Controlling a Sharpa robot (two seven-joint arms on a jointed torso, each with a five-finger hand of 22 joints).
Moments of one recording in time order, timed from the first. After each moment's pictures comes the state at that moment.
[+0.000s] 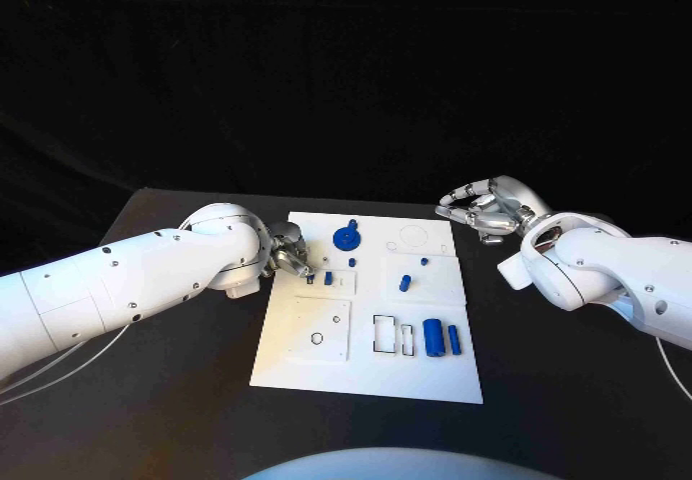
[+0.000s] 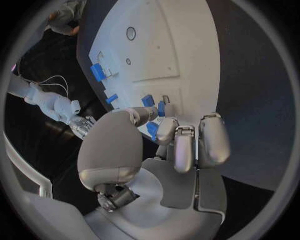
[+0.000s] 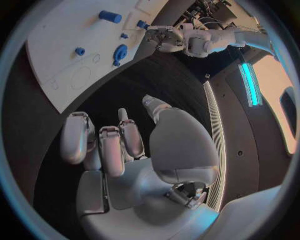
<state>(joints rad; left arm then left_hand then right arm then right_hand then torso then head) 1.18 -0.71 0.02 1.40 -1.19 0.14 -0.50 1.15 -0.20 0.79 0.22 0.23 0.78 0.07 0.87 0.61 1.33 -0.02 1.32 1.05 1.47 -0.07 1.56 1.31 0.10 1.43 0.02 1.37 1.14 1.25 -0.93 -0.12 1.54 -0.70 -0.50 0.07 1.16 -0.13 0.33 0.18 0.20 0.80 0.18 0.20 0.47 1.40 0.08 1.35 1.31 1.47 0.01 1.49 1.31 0.08 1.37 0.12 1.27 1.30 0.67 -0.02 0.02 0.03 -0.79</state>
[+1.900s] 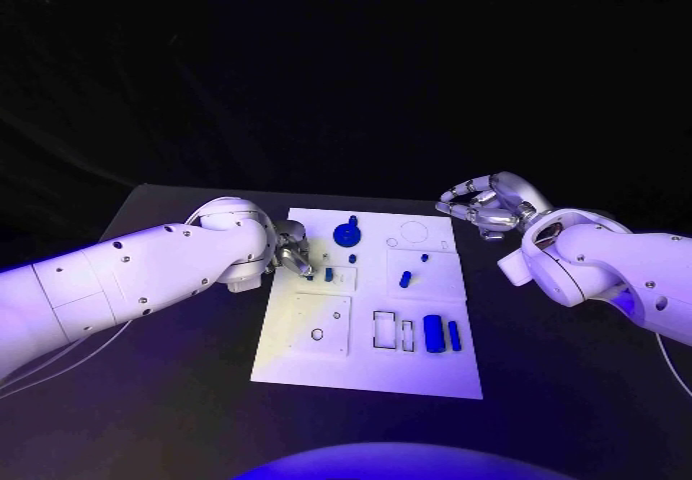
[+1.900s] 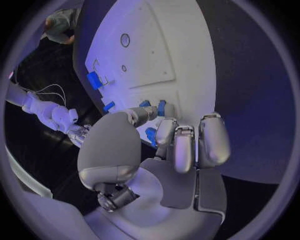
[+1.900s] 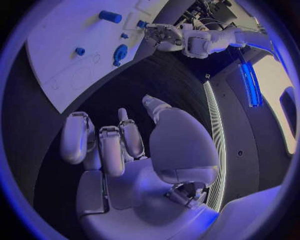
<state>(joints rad) 1.19 -0.68 0.02 1.38 -1.24 0.21 -0.52 1.10 -0.19 0.80 0.15 0.22 0.80 0.07 0.89 0.58 1.36 -0.03 1.34 1.07 1.47 -0.08 1.56 1.31 0.10 1.43 0.02 1.37 1.15 1.25 -0.93 -0.12 1.54 -0.70 -0.50 0.07 1.16 -0.13 0.33 0.18 0.20 0.80 0.18 0.20 0.47 1.40 0.08 1.35 1.31 1.47 0.01 1.49 1.31 0.08 1.37 0.12 1.27 1.30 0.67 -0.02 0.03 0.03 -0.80</state>
